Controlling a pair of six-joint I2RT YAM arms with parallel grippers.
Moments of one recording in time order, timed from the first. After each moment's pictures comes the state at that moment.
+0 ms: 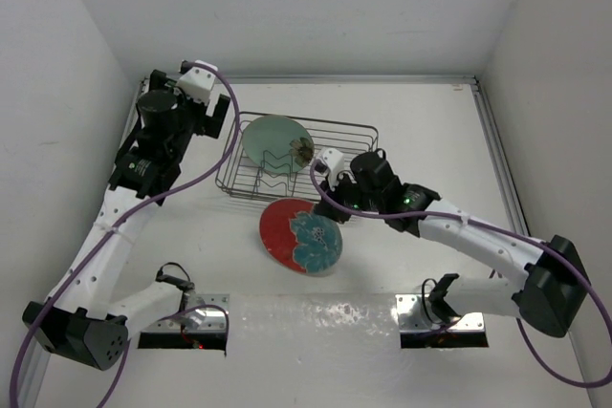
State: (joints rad) left arm -0.26 1.05 1.18 -0.33 -0.20 0.34; right arm 0.80 1.20 0.76 -0.17 -0.31 0.05
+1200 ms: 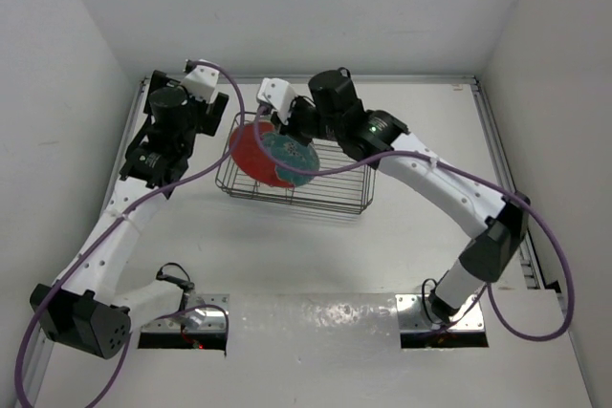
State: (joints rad) left arm -0.26 1.11 1.14 -0.27 -0.37 0.41; right arm 0.80 1.62 1.62 -0.41 -0.19 -0.49
